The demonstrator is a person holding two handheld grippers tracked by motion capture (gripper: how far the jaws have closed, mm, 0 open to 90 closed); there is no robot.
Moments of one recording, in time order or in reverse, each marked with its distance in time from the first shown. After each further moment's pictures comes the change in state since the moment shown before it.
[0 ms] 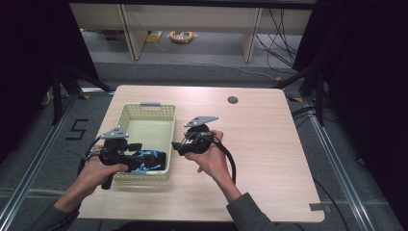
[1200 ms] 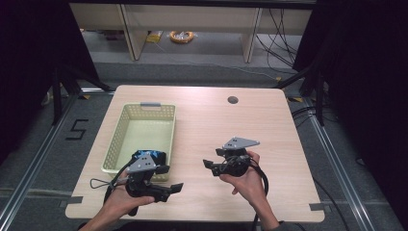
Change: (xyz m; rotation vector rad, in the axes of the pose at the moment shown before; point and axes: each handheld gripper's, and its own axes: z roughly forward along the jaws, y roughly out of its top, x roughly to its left) left arm -0.086 -0.035 0.032 -0.062 -0.160 0.087; right arm -0.029 -0.080 -0.066 -0.047 -0.030 0.027
